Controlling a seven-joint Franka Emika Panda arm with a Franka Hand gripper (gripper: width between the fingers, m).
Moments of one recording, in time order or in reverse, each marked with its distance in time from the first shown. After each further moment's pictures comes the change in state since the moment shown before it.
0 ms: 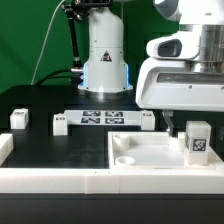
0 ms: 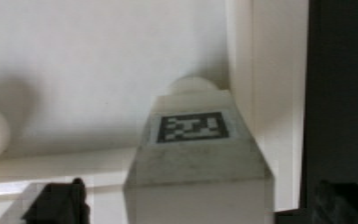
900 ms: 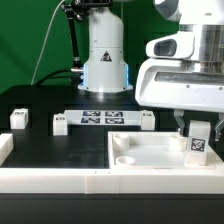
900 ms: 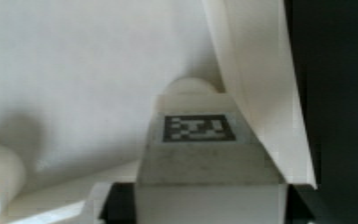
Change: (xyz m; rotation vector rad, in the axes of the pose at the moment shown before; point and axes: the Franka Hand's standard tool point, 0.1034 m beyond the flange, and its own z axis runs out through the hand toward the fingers) arm 0.000 0.002 0.000 0.005 -0.002 0.300
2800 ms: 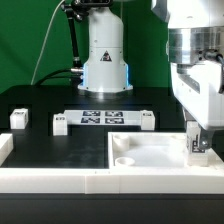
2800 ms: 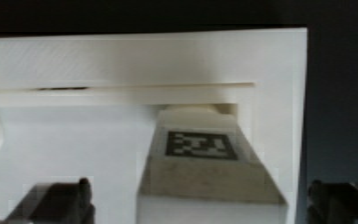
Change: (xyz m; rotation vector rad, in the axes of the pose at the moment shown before) arm -0.002 0.003 0.002 0.020 -0.083 1.153
